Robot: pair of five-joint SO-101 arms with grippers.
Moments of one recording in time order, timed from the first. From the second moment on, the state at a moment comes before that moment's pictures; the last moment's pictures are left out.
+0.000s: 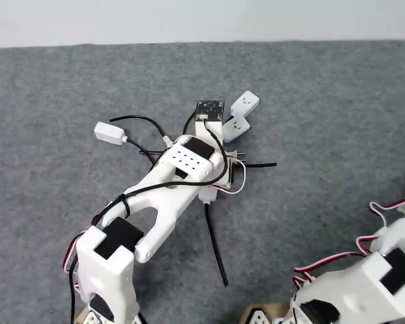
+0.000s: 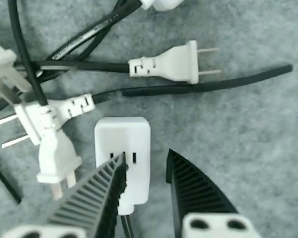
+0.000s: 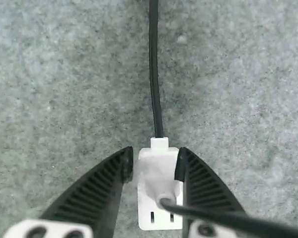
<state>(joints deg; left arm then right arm) 29.3 22.0 7.1 62.9 34.1 50.4 11.0 13.7 50.6 17.1</state>
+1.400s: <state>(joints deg) 15.9 -18.4 40.9 68.8 18.3 48.3 11.0 15.4 50.6 17.1</state>
